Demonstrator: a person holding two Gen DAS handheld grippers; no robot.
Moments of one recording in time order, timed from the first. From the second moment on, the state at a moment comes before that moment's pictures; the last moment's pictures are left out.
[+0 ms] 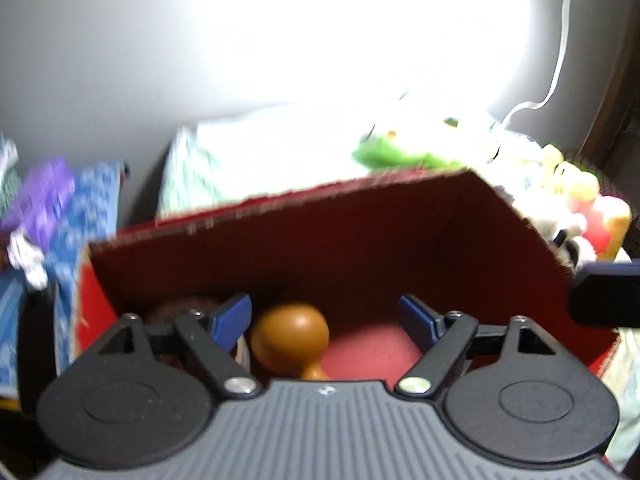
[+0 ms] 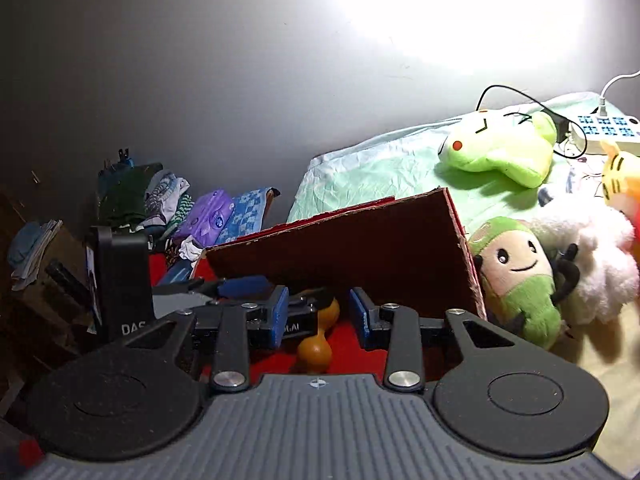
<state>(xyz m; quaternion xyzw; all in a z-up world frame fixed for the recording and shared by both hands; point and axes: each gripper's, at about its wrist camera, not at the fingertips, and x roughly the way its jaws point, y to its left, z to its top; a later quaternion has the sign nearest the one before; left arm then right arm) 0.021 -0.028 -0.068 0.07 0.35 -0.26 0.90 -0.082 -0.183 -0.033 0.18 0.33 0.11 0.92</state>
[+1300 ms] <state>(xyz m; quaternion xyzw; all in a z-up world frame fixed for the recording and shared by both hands) -0.117 0.004 -0.158 0.05 0.48 -0.43 0.76 -0.130 -0.095 -0.131 0.02 0.48 0.08 0.87</state>
